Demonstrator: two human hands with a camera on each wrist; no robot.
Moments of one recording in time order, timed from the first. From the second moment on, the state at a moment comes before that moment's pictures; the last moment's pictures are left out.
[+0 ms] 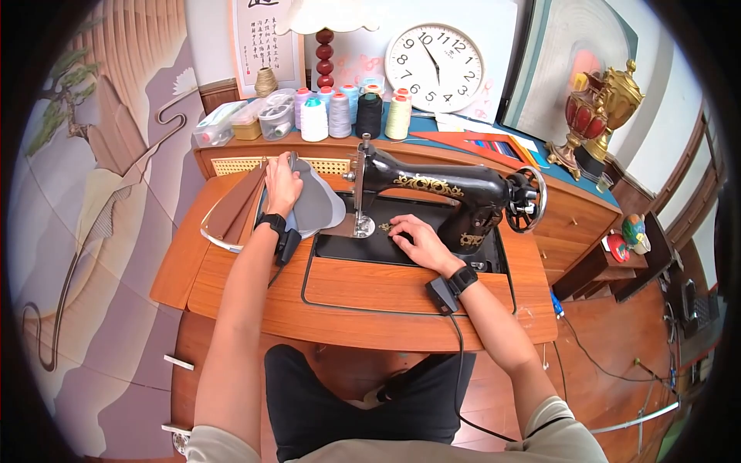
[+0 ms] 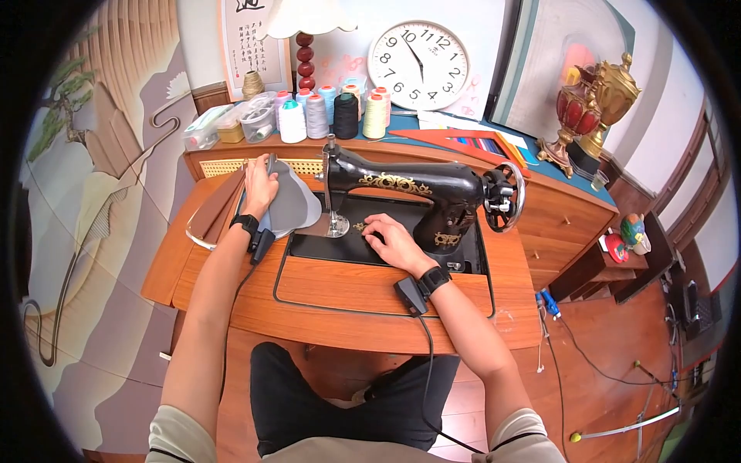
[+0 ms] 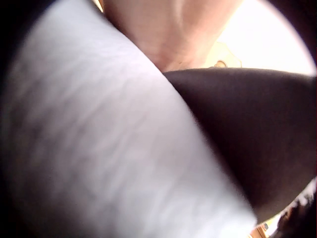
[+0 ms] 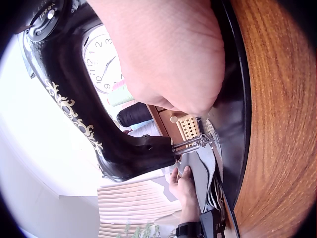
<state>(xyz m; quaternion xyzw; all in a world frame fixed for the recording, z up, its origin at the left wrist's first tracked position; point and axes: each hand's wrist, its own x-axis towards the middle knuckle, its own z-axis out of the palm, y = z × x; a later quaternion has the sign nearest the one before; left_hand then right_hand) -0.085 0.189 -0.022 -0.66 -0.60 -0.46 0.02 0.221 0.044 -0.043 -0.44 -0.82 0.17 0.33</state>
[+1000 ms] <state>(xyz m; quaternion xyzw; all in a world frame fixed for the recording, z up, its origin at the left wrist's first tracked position) -0.081 0.181 -0.016 -0.68 -0.61 -0.41 -0.02 0.220 0.042 -0.040 -0.43 -0.83 0.17 0.32</state>
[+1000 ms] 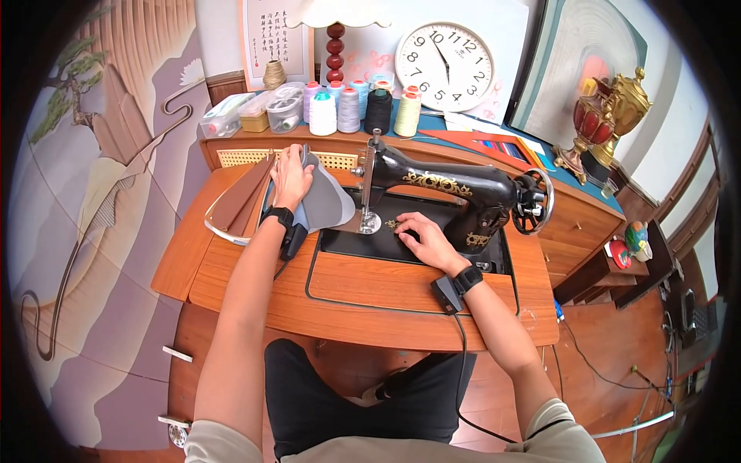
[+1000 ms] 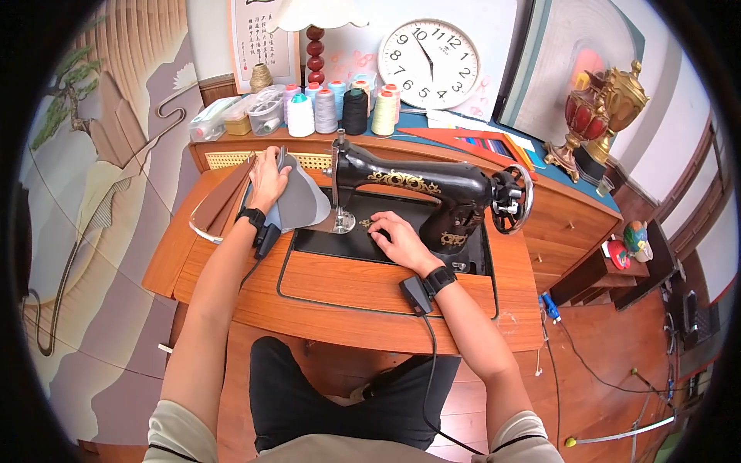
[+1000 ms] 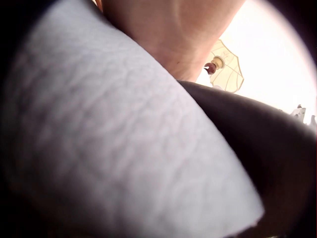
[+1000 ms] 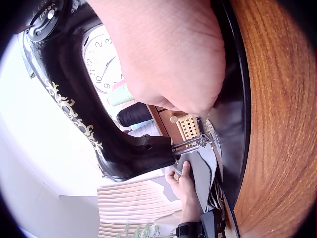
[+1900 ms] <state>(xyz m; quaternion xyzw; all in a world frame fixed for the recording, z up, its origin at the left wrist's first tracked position) -0.078 0.186 -0.012 -0.64 -0.64 -0.43 -0.05 0.220 0.042 -0.040 -0.43 -0.82 0.18 0.32</state>
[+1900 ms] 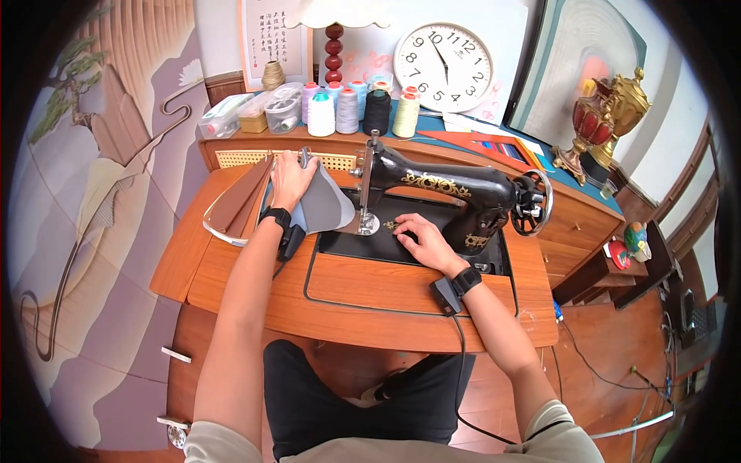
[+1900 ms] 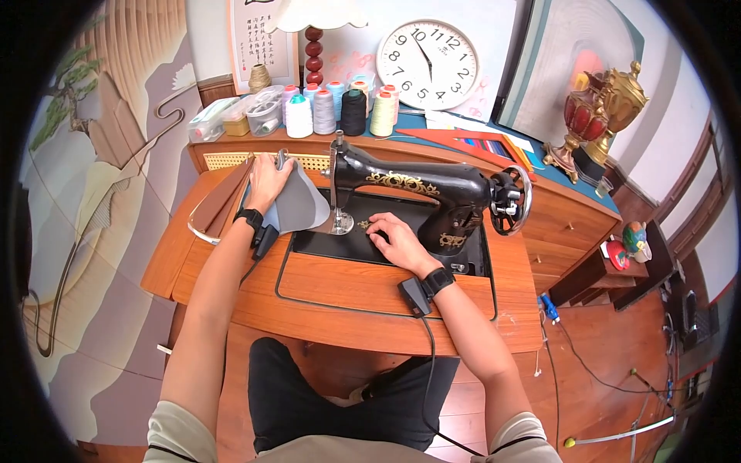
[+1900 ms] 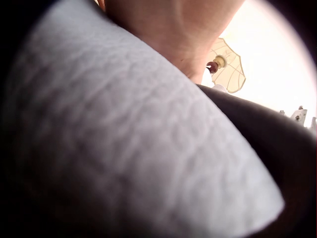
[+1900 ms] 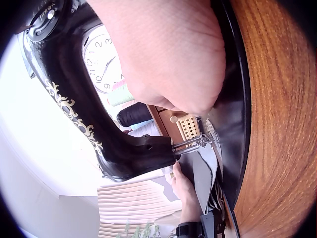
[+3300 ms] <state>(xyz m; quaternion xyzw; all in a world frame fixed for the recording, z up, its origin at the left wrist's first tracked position) -0.078 0.185 -0.014 -0.66 -0.63 -0.41 -0.03 0.221 0.044 -0.044 -0.43 -0.82 0.17 0.33</state>
